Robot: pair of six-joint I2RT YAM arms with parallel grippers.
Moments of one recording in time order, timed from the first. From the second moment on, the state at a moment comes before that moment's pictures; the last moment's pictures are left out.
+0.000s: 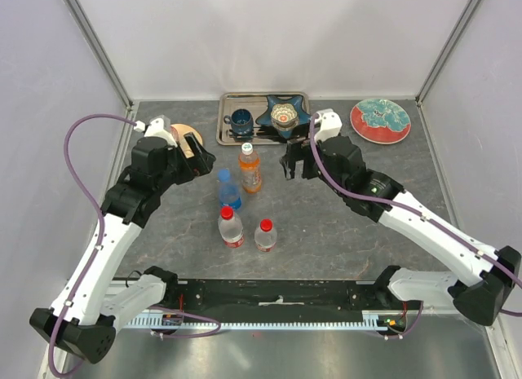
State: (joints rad) left arm -0.34 0.95 1.09 -0.63 -0.07 -0.57; right arm 0.79 1.15 1.13 -0.32 0.32 0.32
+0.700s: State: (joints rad) left arm -0.34 0.71 1.03 -0.63 -0.16 -0.52; right arm 0.81 1.67 1.50 -0.25 0.19 0.34
